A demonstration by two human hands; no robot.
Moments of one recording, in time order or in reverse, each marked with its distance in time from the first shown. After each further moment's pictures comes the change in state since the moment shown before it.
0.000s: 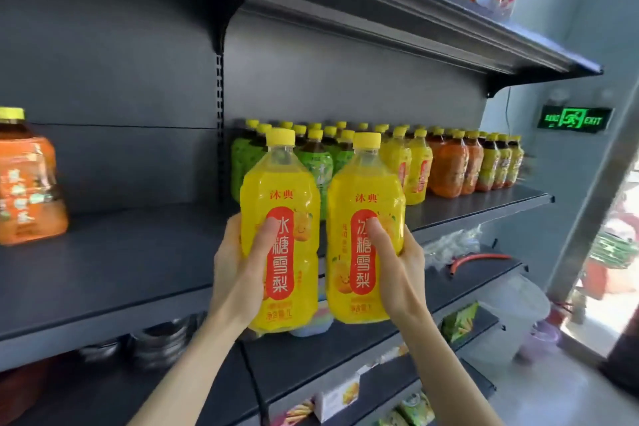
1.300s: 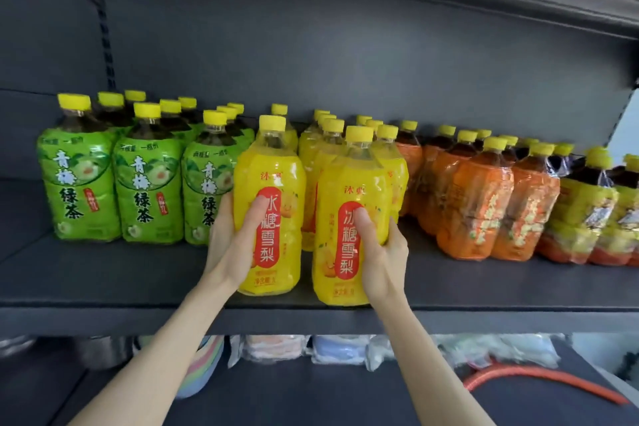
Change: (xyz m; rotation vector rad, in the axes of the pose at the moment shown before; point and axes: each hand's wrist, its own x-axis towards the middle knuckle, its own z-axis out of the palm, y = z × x) left_hand 0.188 -0.189 0.322 0.351 0.425 0.045; right_hand 0.379 0.164 -0.200 0.181 -0.349 0.017
